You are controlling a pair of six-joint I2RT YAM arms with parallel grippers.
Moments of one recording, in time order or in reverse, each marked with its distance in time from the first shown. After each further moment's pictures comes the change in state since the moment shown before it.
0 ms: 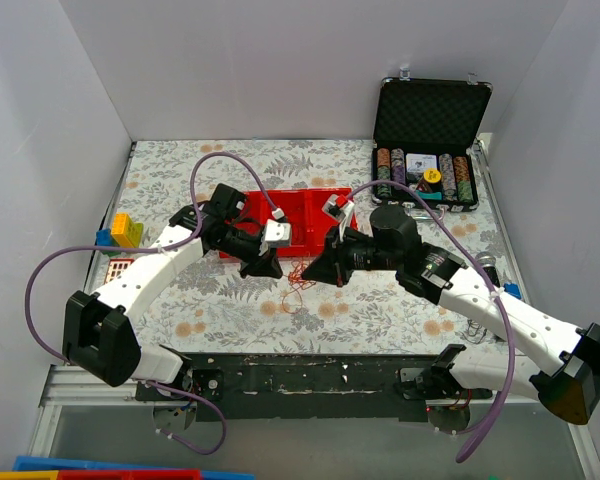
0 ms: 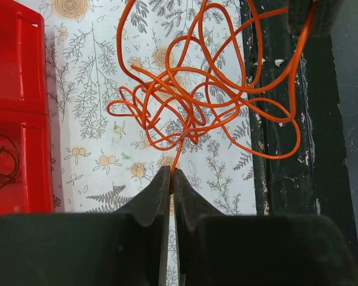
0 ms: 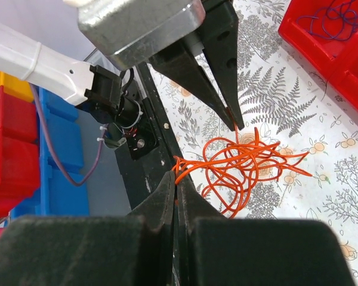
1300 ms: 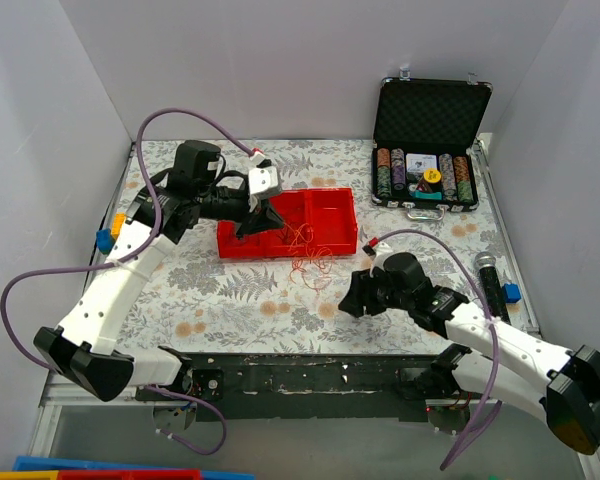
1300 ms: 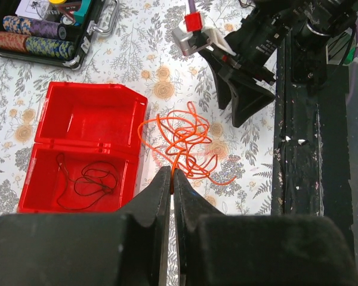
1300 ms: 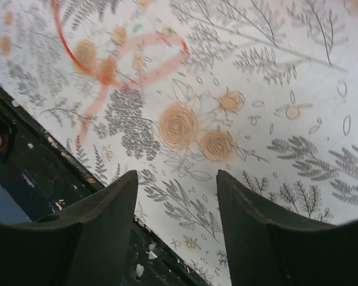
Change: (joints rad) left arm 0.000 -0.078 0.388 -0.010 -0.075 -0.292; right arm -0.117 -0.141 -0.510 -0.015 0.330 0.110
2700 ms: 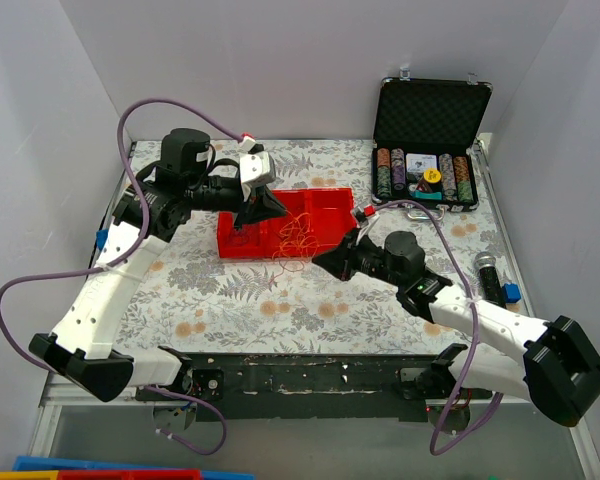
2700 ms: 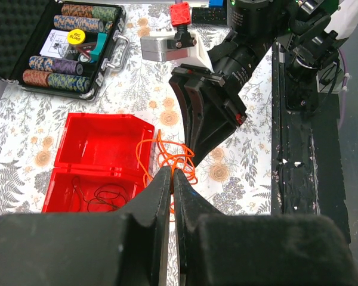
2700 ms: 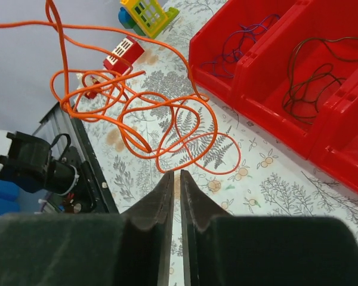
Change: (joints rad) left arm 0.000 -0.008 0.101 0.033 0.040 -0.076; right arm 0.001 0.157 0.100 0.642 -0.145 -0.017
